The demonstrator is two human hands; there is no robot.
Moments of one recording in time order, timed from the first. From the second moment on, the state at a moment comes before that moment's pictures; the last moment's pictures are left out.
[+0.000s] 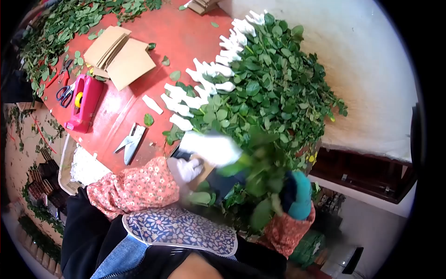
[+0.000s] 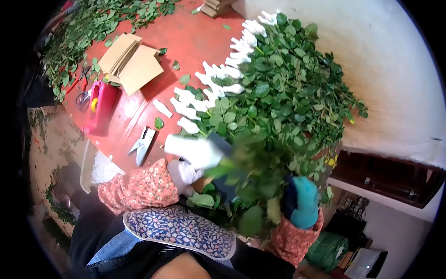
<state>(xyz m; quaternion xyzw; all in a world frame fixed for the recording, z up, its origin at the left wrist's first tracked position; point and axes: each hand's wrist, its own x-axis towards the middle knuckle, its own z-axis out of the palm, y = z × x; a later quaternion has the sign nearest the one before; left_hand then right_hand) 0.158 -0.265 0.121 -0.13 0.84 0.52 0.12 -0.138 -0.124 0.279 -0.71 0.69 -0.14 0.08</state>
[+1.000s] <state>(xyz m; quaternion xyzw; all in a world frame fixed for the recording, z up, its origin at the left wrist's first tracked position) 0.167 -0.209 0.116 -0.16 0.95 0.28 -0.03 -0.102 -0.016 0.151 -0.54 0.70 0.08 0.46</state>
